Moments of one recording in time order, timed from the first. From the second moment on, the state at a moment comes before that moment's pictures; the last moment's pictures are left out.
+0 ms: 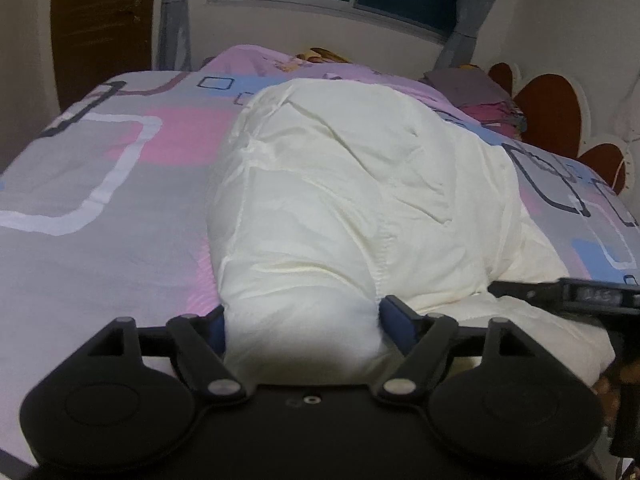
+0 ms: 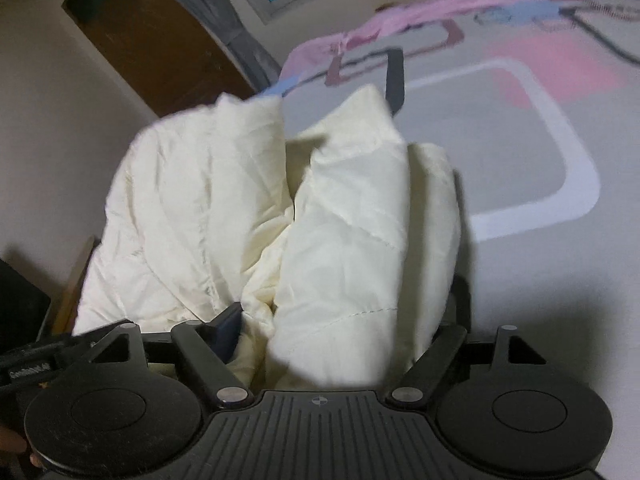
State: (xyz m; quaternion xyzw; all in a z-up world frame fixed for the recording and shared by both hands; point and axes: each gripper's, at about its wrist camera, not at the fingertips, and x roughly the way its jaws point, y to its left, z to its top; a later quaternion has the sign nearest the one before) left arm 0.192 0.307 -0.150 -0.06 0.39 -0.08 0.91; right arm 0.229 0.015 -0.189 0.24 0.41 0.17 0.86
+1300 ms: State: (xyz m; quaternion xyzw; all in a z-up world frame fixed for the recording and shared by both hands) left arm 0.132 0.263 -0.118 -0.03 0.37 -0.05 0.93; right arm 0.192 0.086 -0.185 0.08 0.40 0.18 0.90
